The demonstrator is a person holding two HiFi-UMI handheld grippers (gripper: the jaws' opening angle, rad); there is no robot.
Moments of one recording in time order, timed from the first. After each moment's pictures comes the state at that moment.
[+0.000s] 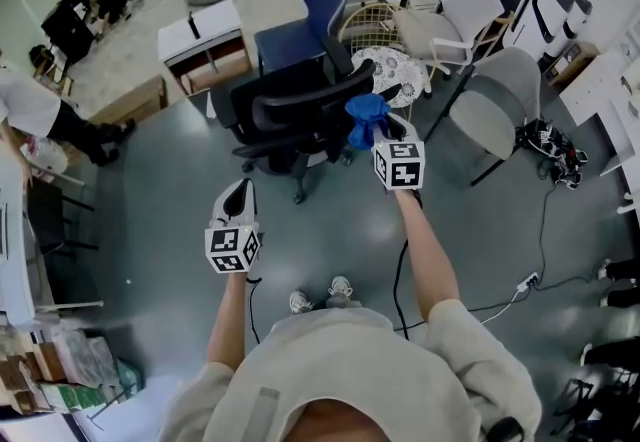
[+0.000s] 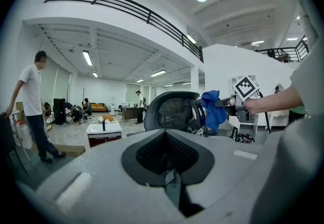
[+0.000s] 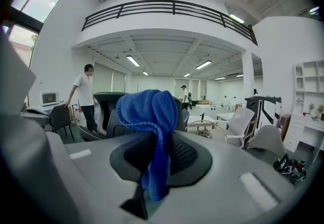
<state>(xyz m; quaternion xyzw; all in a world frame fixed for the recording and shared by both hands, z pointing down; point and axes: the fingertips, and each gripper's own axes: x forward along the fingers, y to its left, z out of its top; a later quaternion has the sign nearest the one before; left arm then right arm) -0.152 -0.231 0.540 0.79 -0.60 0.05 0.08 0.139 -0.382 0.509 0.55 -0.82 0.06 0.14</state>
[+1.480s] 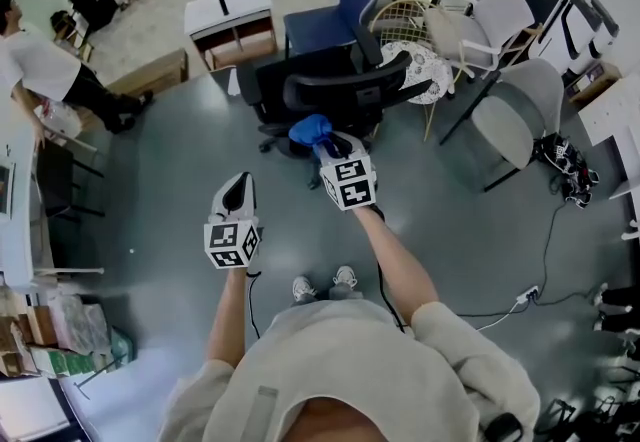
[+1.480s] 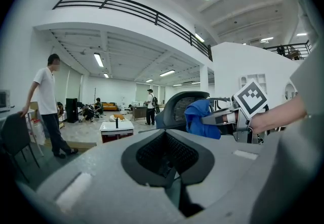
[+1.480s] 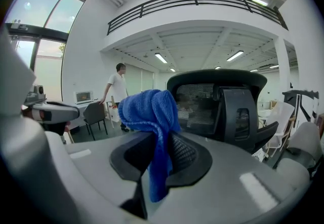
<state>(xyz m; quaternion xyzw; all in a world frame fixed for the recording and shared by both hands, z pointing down) -0.206 -0.186 0.545 0.76 -0.64 0.05 0.09 -0.057 -0.304 0.562 0.40 -0.90 0.06 0.16</state>
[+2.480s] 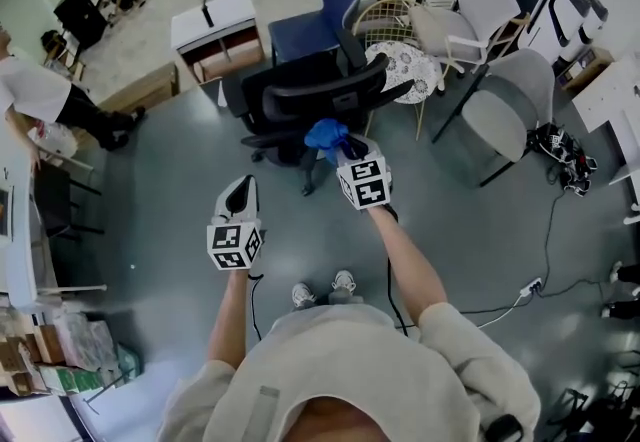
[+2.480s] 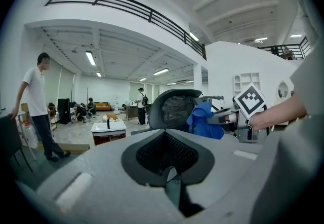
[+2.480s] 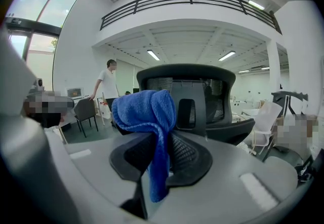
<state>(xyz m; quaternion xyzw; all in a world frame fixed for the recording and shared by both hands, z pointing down) -0.163 -0.217 0.545 0.78 -0.62 0.06 0.09 0.026 -0.335 0.573 0.44 -0.88 0.07 0.18</state>
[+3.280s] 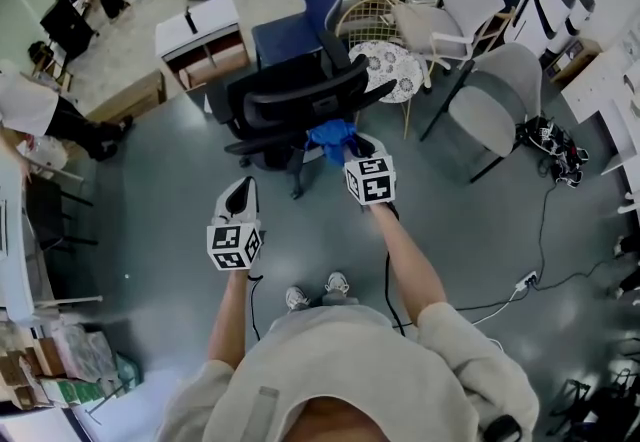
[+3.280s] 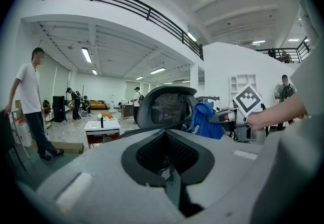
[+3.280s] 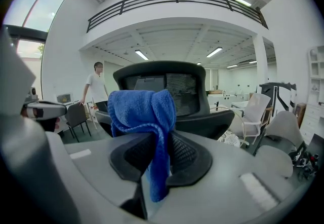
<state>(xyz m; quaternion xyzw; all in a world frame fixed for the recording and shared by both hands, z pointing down) -0.126 -0.236 0.553 0.79 -0.60 0.06 0.09 0.090 -0.355 0.580 0.49 -0.85 0.11 0.16</state>
